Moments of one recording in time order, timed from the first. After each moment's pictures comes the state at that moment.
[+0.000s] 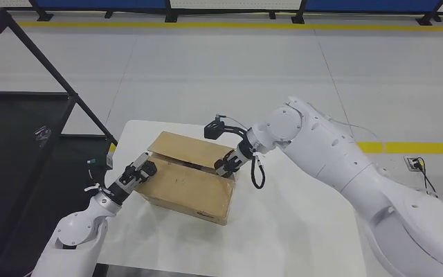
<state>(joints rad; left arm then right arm) 1.11 -1.06 -1.48 -1.38 -0.32 -0.38 -0.60 0.14 -1.40 0.17 -0.74 0.31 -0.57 1.25</state>
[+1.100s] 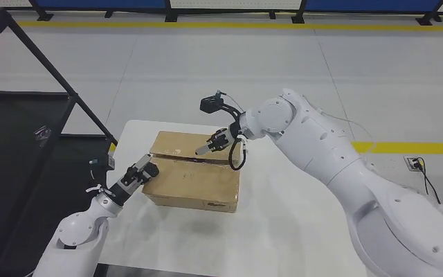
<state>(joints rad) 1.11 -1.06 -1.48 -1.37 -0.33 -0.39 -0.62 0.16 -1.52 0.22 -0.56 0.23 -0.45 1.03</state>
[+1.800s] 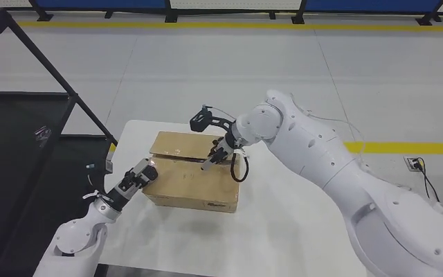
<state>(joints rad) 1.17 -1.06 -1.51 -1.43 -0.33 -0.43 -0.61 0.17 -1.53 0.21 -0.65 0.00 -0.53 1.12</state>
